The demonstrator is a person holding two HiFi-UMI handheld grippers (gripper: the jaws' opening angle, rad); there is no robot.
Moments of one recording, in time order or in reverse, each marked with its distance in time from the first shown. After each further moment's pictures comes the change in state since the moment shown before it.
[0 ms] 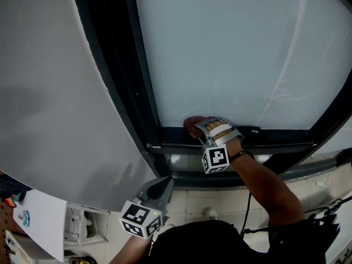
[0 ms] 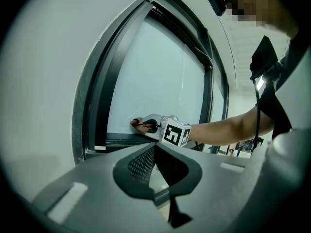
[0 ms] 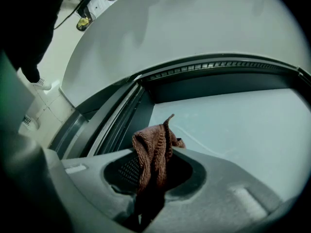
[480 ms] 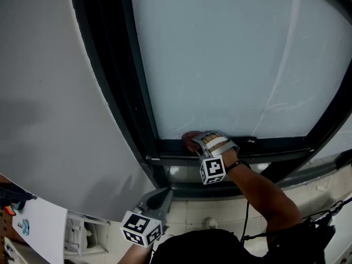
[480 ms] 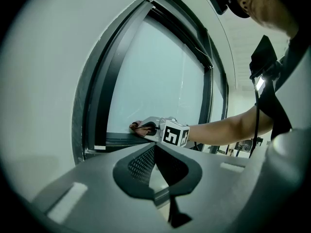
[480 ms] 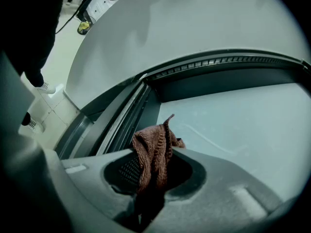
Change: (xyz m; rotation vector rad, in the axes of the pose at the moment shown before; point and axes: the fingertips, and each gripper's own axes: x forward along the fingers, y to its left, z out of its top) left arm -0.001 0.000 -0.003 0.000 0.006 -0.006; right arm 0.006 0.019 0.000 0.024 -0.007 0.063
